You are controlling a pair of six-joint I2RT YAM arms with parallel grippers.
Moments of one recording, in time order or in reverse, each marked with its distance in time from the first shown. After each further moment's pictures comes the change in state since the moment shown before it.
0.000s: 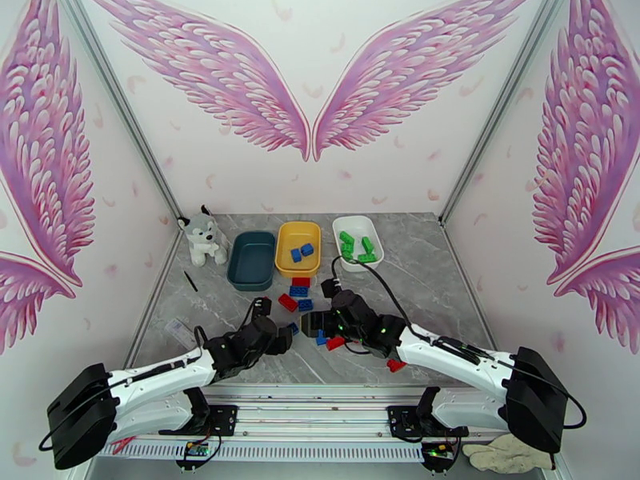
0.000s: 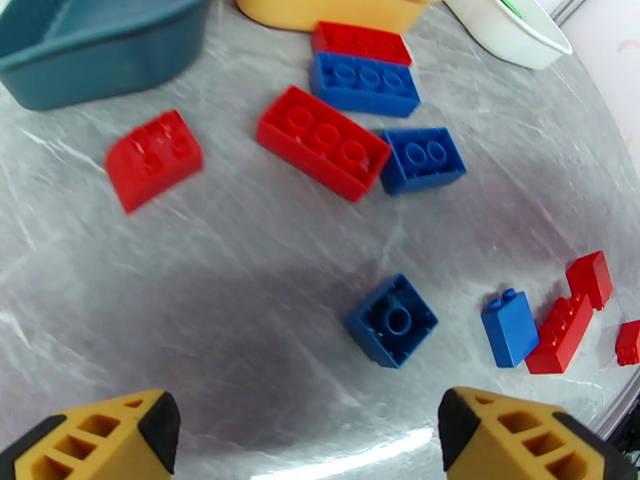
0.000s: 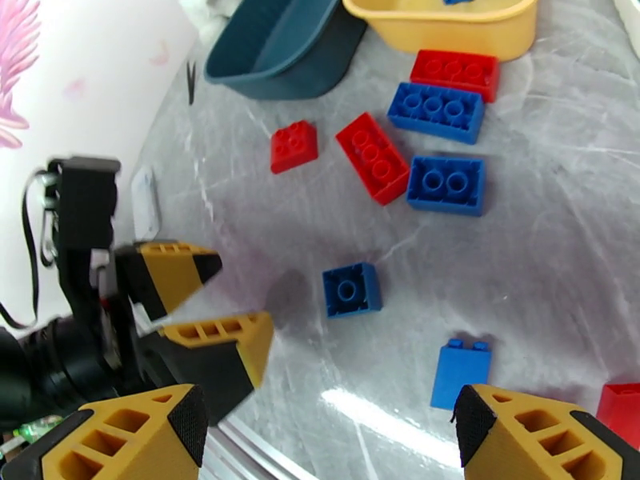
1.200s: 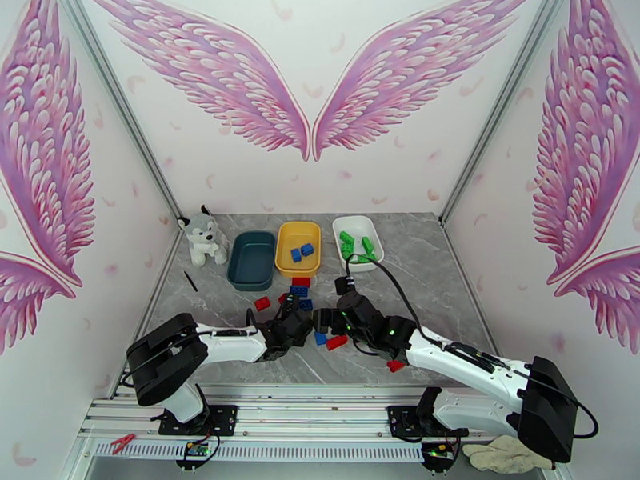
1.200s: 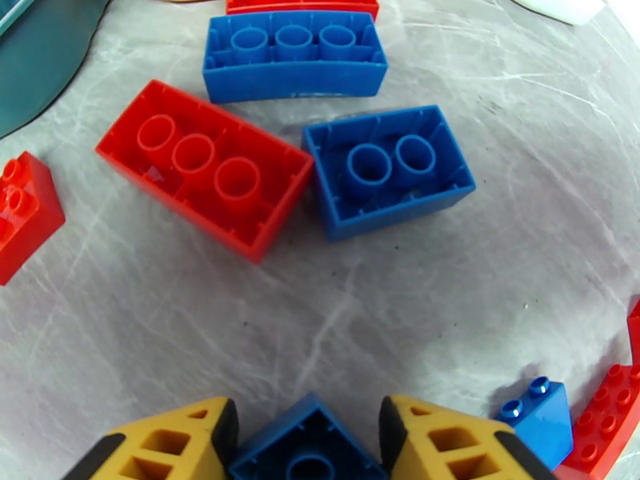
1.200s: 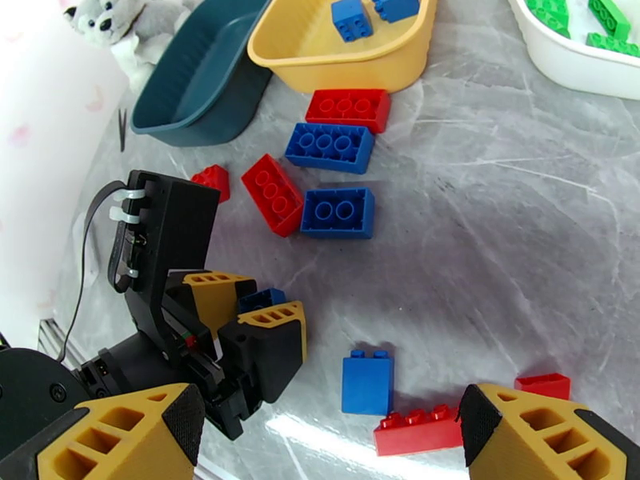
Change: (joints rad) left arm -0.049 0.484 0.251 0.101 -0.107 0.016; right arm -0.005 -0.072 0.000 -0.125 0.188 -0.001
